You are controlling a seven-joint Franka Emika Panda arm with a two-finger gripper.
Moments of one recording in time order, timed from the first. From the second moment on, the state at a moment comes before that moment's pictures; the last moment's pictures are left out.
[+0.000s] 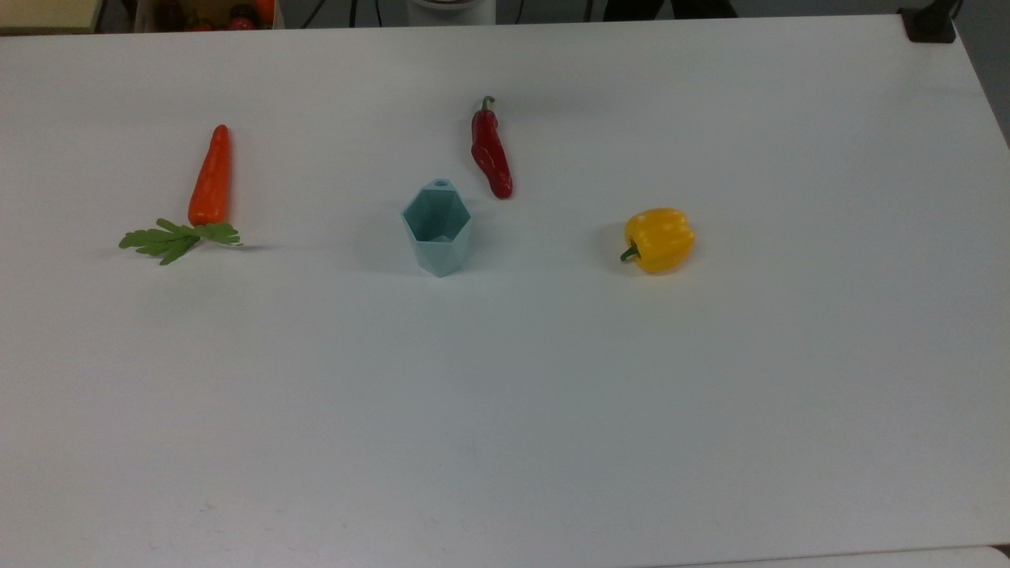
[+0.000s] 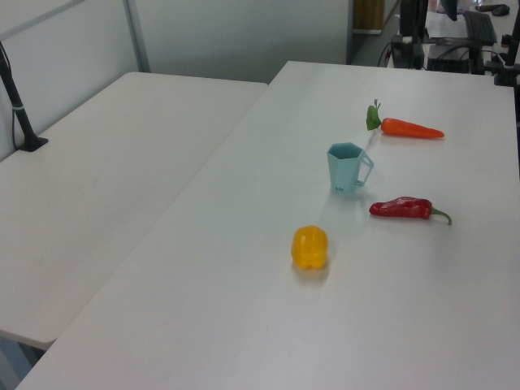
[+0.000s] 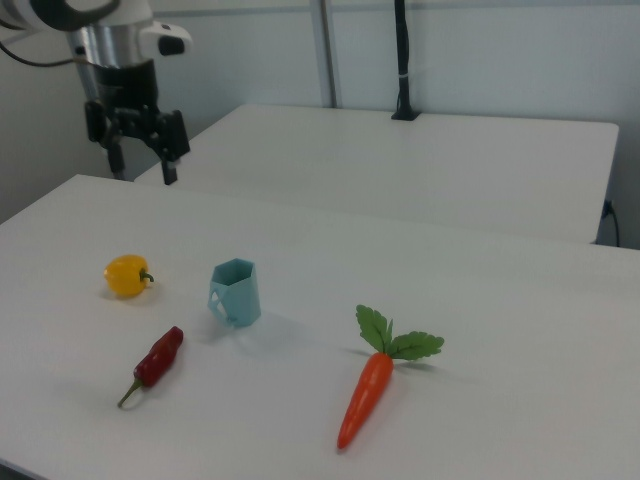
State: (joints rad) arm -0.01 0.00 0.06 -1.48 0.08 1.42 -0.06
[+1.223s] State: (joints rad) arm 0.12 -0.06 -0.07 -1.65 0.09 1.74 -0.13
